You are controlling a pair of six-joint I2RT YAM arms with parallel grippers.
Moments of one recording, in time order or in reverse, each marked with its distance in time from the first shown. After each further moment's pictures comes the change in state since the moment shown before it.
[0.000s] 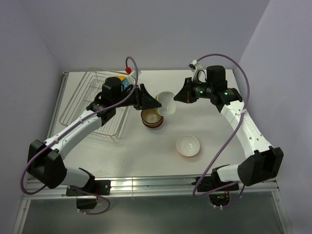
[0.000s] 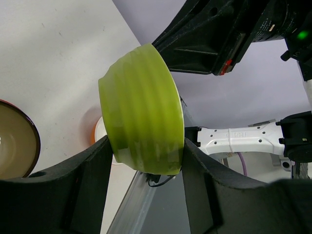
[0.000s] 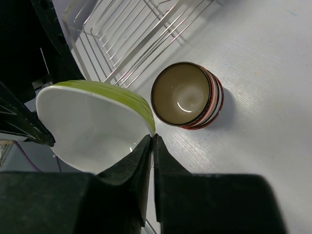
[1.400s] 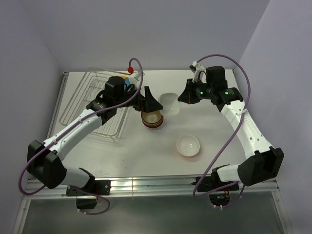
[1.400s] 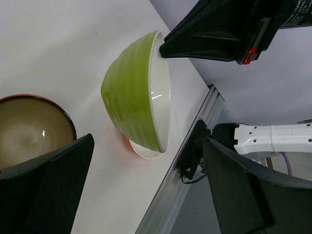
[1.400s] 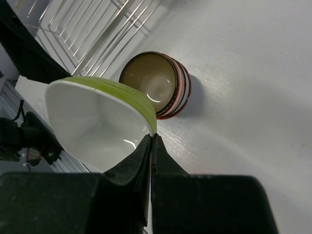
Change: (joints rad) left arm -0.030 0.000 0.073 -0.190 -0.126 0.215; right arm 0.000 0.000 0.020 -0.093 0.164 -0.066
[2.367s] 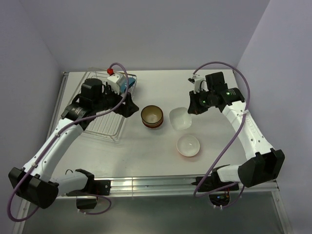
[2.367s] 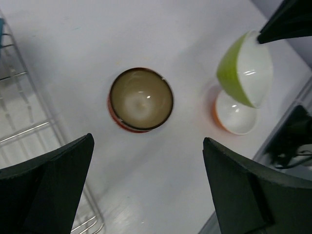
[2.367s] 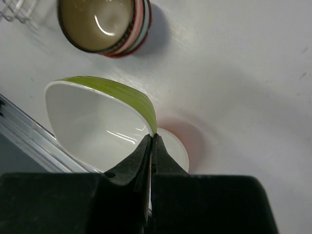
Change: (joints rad) left arm 0.161 -0.228 -0.018 -0.334 -0.172 0.463; right arm -0.014 -0.009 -0.001 -0.314 0.146 -0.255
